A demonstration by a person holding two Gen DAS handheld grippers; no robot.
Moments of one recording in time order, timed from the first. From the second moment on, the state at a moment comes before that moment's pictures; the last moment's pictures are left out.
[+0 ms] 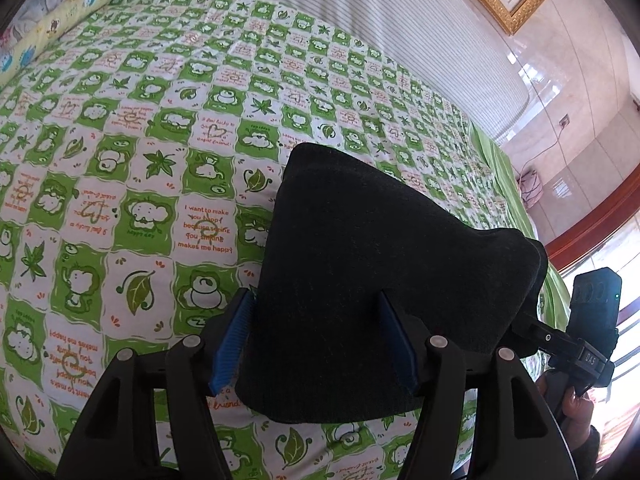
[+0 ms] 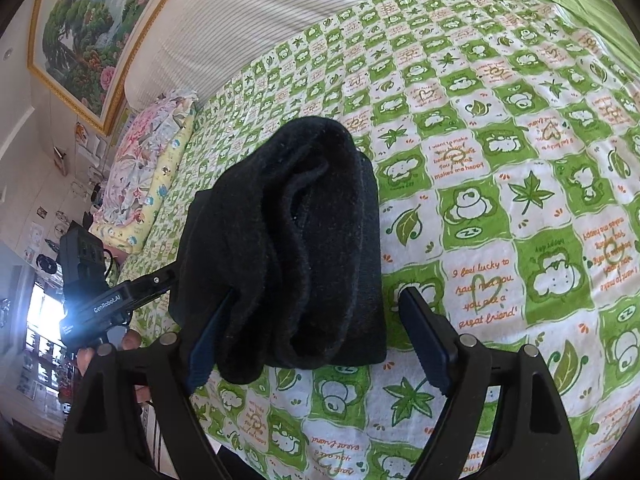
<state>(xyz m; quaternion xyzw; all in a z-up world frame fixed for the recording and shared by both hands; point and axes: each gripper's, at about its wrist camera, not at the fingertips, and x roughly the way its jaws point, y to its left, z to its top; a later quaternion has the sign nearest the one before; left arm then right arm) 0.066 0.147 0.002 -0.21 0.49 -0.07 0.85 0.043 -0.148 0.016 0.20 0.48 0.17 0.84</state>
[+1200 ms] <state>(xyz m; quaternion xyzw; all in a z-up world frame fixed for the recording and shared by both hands) 0.052 0.133 0.031 -0.19 0.47 -0.03 0.86 0.051 -0.128 0.035 0.18 0.47 0.21 0.84</state>
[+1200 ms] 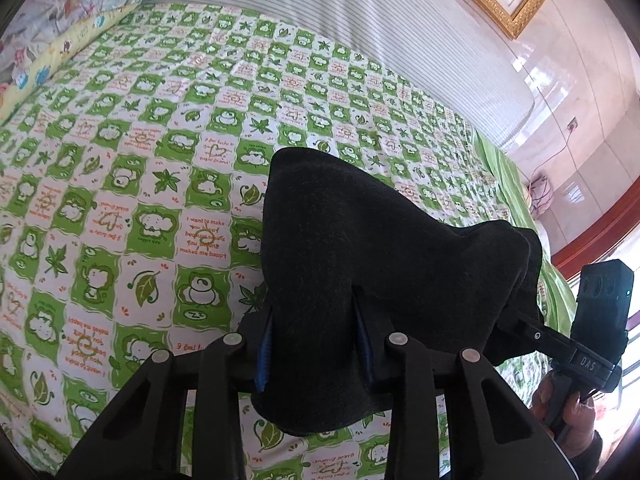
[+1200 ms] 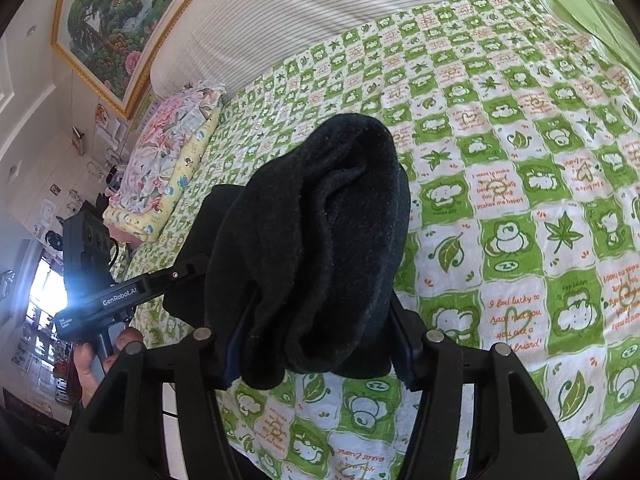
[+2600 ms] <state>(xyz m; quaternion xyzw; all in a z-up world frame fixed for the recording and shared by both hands) 0.081 0.208 0.076 -0.17 0.41 0.08 0.89 0.162 -0.036 0.065 0.13 0.45 0.31 0.83</state>
